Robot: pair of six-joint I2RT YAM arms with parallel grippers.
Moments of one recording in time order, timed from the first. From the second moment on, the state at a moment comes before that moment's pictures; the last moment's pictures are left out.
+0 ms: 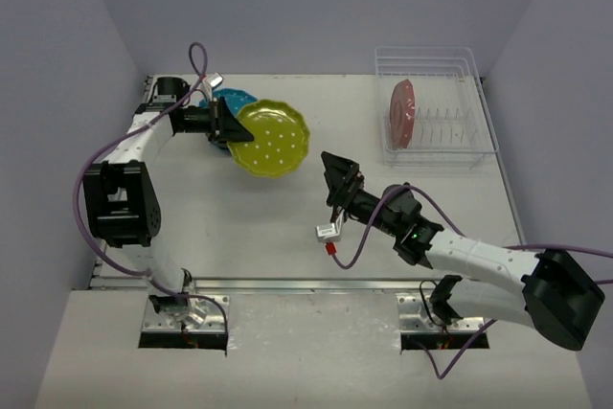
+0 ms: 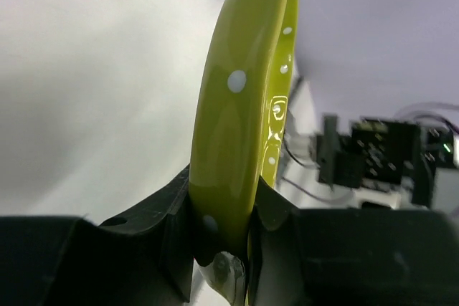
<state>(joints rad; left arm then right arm) 0.08 1.74 1.37 -0.61 1.21 -0.17 0.83 1.11 0.40 0.69 -0.15 -1.72</state>
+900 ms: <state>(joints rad) 0.26 2.13 1.73 -0.44 0.70 -0.39 0.53 1.15 0.98 -0.21 0.15 -0.64</state>
